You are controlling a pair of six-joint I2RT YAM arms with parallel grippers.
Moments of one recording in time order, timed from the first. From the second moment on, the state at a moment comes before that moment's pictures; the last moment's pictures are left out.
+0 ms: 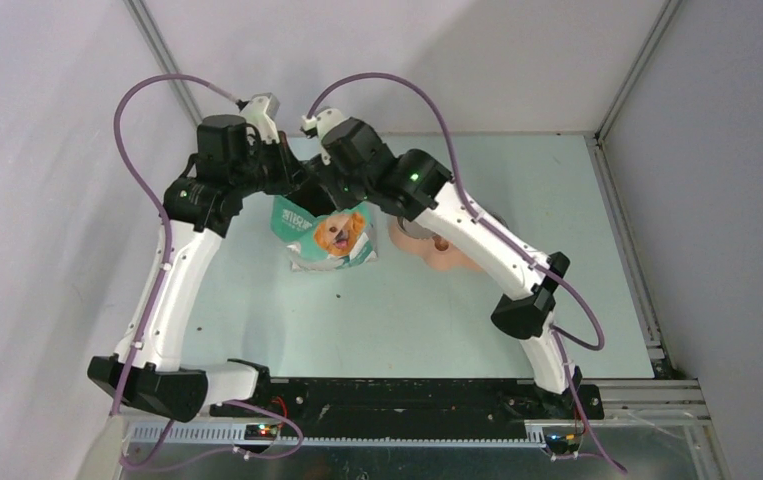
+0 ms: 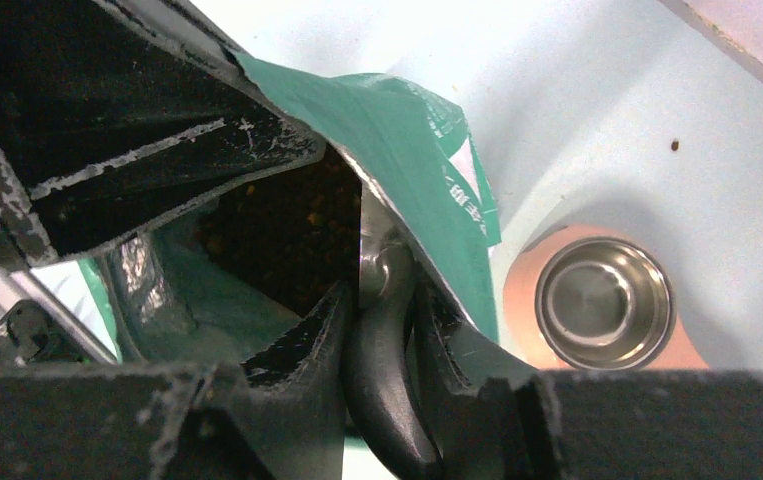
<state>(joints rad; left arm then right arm) -0.24 1.27 1.55 -0.77 0.23 -0.28 0.99 2.09 2.51 -1.04 0.22 0.18</state>
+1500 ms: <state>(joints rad) -0.27 1.25 1.54 -0.80 0.23 0.17 0.62 2.10 2.43 -1.00 -0.79 0.56</state>
